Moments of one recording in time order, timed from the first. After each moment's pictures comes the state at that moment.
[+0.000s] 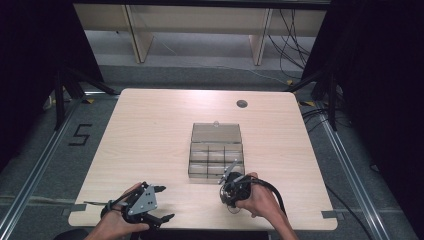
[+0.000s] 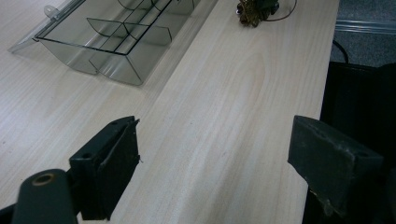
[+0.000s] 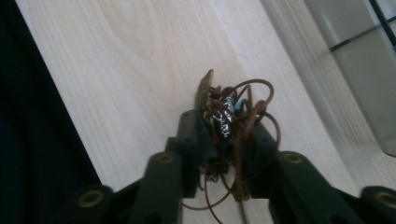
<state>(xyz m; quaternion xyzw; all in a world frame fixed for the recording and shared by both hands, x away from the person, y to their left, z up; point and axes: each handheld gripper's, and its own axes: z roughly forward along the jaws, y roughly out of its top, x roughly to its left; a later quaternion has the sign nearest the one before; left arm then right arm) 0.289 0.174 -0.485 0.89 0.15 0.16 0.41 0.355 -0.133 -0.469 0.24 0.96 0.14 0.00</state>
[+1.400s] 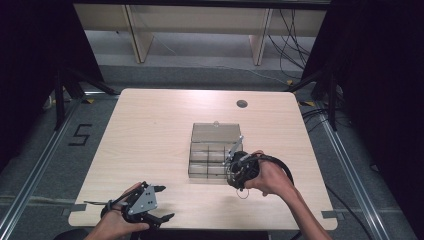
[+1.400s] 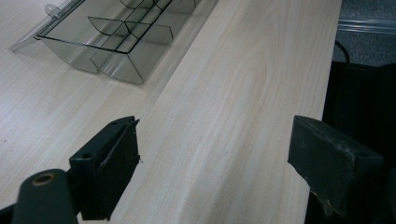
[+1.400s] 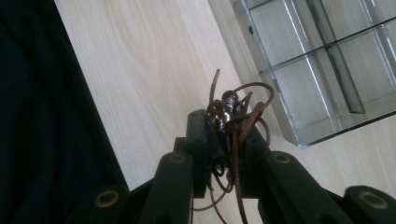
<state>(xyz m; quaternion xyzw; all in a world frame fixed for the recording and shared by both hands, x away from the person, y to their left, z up) 0.289 0.174 -0.485 0.89 0.16 0.16 0.41 0.379 -0.141 -0.399 0.21 0.97 0.12 0.00</state>
